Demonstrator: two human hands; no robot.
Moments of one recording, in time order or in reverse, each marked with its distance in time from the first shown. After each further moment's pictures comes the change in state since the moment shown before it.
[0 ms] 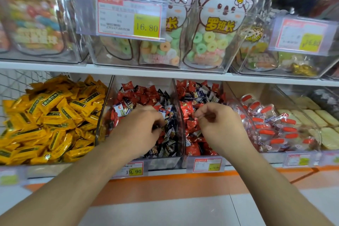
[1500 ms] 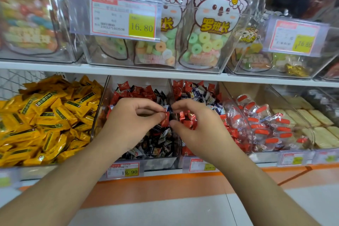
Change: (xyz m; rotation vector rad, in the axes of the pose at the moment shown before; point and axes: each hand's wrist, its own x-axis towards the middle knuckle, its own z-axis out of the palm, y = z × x) left_hand -0.005 0.019 -0.023 -0.683 0.167 -0.192; right_hand -0.008 -0.019 0.013 -0.052 -0.114 -0.251
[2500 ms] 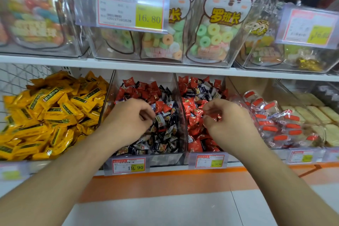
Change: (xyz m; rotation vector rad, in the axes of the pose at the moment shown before) left_hand 0.015 -0.029 -0.016 0.479 -0.149 -0.056; right_hand -0.002 0.025 -0.021 -0.160 0.109 0.209
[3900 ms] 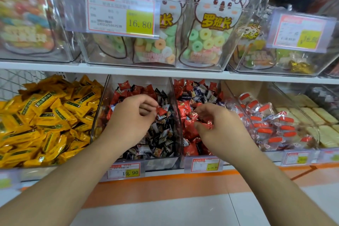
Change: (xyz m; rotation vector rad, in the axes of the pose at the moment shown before) left_hand 0.008 0.013 0.016 -0.288 0.187 0.074; right_hand -0.002 0.004 0.002 -0.002 -0.074 -0.037
